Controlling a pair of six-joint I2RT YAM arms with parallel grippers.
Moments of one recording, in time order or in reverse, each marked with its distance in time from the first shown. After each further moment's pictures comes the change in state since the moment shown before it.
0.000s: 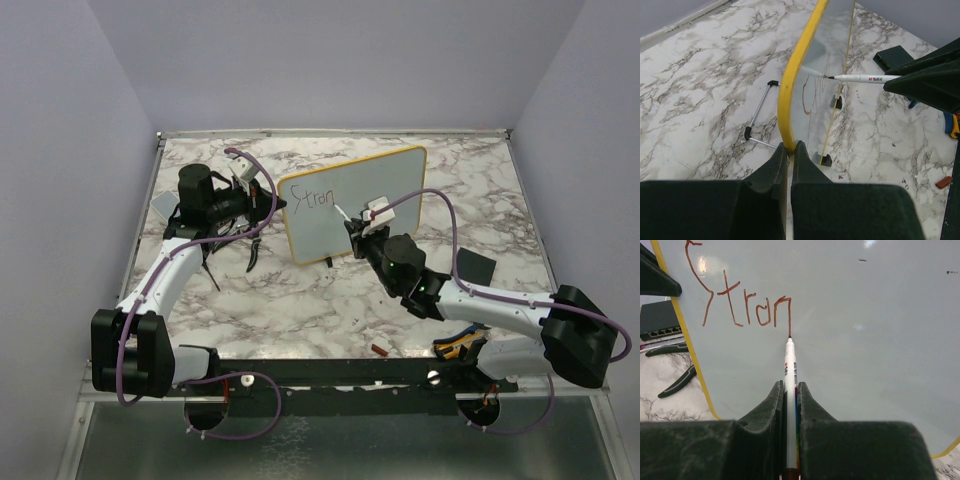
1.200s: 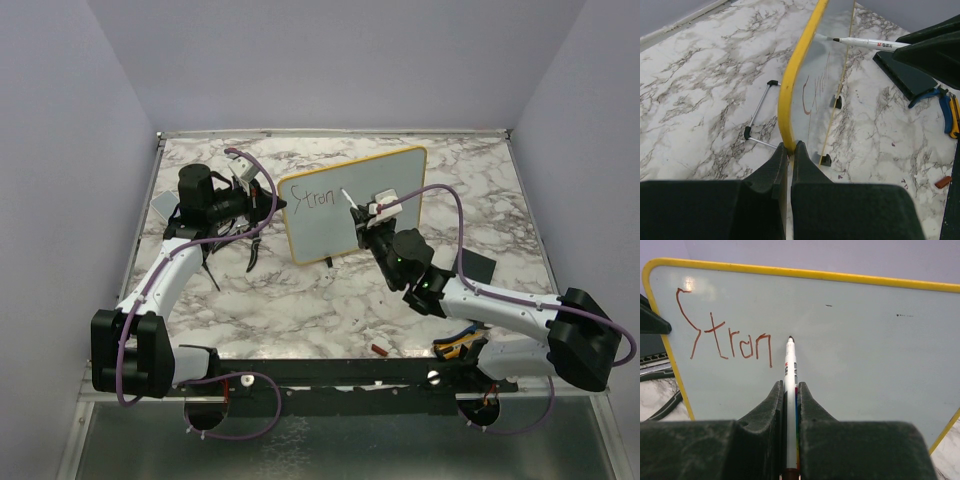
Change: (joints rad) left arm -0.001 -0.002 0.000 -0.003 0.000 0.000; right arm -0.015 -0.022 0.034 0.044 0.033 -0.080
